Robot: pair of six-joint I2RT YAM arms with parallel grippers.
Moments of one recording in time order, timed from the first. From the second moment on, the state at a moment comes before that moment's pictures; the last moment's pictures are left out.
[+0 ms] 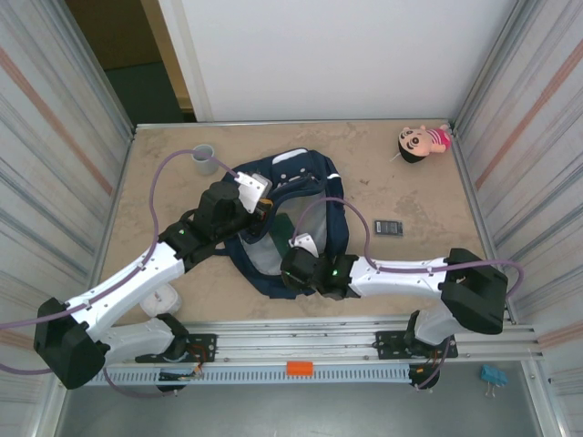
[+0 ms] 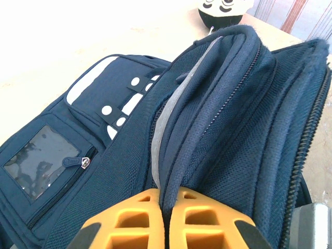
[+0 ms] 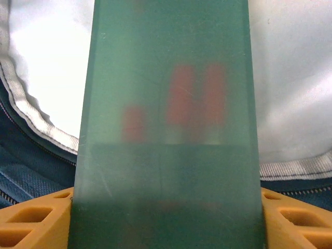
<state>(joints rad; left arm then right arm) -0.70 1.12 0.90 -0.25 -0.03 -0.03 1.19 1.47 0.81 -0.35 0.40 0.65</state>
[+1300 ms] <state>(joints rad) -0.68 1.09 0.91 -0.25 0.01 -0.04 1.02 1.58 0.75 0.20 0.34 0.59</state>
